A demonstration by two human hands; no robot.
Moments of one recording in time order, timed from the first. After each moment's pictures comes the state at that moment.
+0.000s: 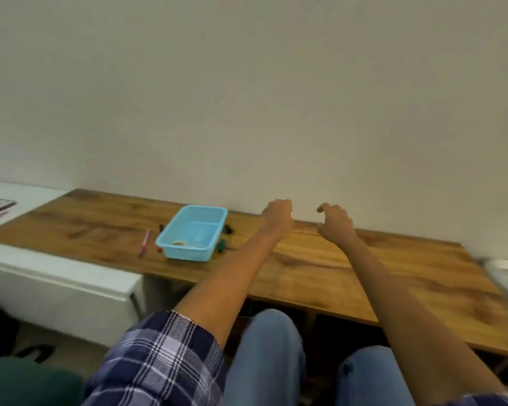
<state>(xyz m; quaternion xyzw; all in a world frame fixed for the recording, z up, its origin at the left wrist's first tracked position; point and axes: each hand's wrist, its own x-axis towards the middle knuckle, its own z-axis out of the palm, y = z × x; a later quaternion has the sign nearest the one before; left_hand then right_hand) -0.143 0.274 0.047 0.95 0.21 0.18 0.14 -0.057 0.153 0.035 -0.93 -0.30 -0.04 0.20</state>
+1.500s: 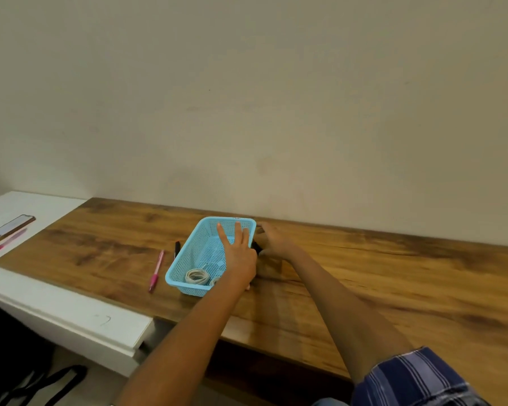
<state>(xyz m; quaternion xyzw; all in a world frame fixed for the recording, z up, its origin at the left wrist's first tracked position) -0.150 0.438 -0.043 0.89 0.30 -0.20 -0.27 -0.023 0.418 -0.084 -0.80 -0.49 0.21 0.29</state>
